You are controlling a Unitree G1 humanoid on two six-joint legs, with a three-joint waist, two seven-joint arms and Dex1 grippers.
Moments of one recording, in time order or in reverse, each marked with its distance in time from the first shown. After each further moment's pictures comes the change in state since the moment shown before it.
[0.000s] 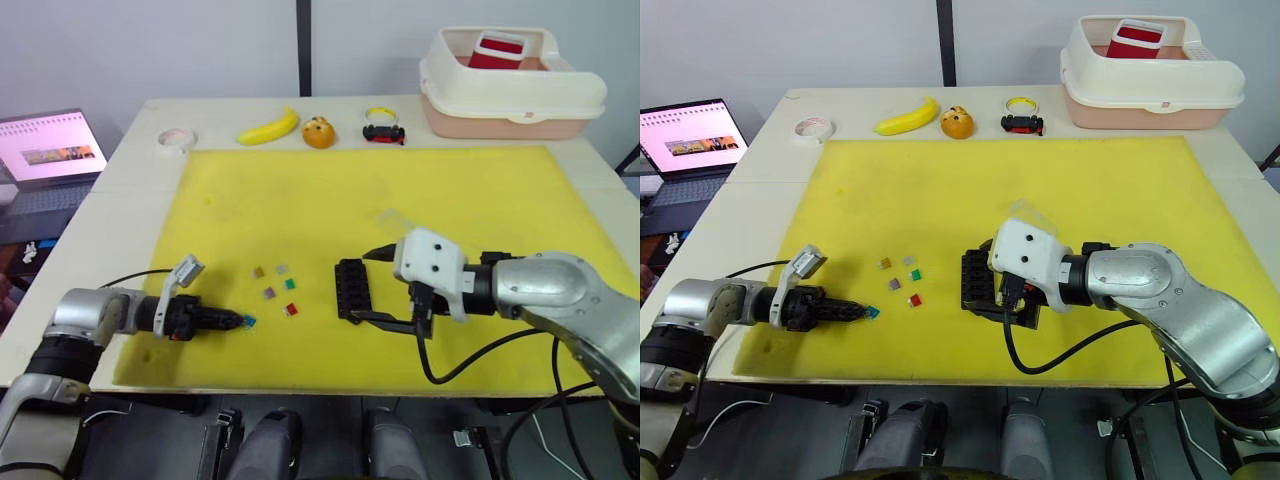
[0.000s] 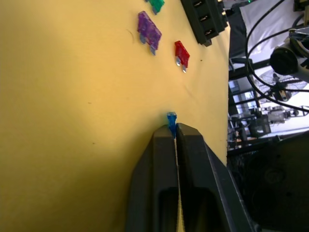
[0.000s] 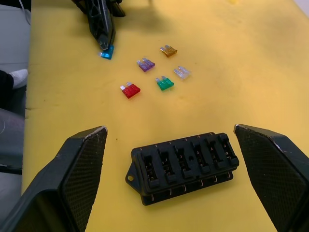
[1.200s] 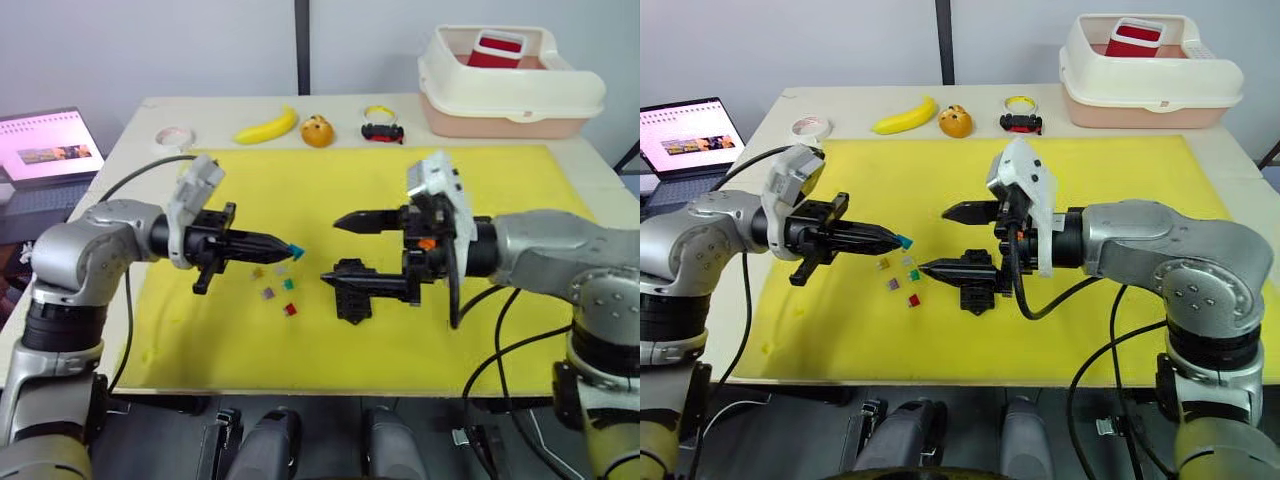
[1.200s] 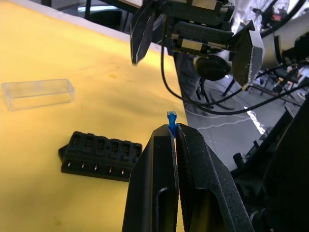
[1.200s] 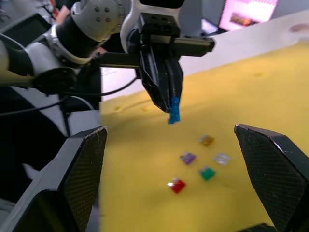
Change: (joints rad) left arm -0.222 -0.067 0.158 -0.462 -0.182 -0.124 0.105; right arm -0.264 0.255 -0.203 0.222 0.607 0.309 -0.198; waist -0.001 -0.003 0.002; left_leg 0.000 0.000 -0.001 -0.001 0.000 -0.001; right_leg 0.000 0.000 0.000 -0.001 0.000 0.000
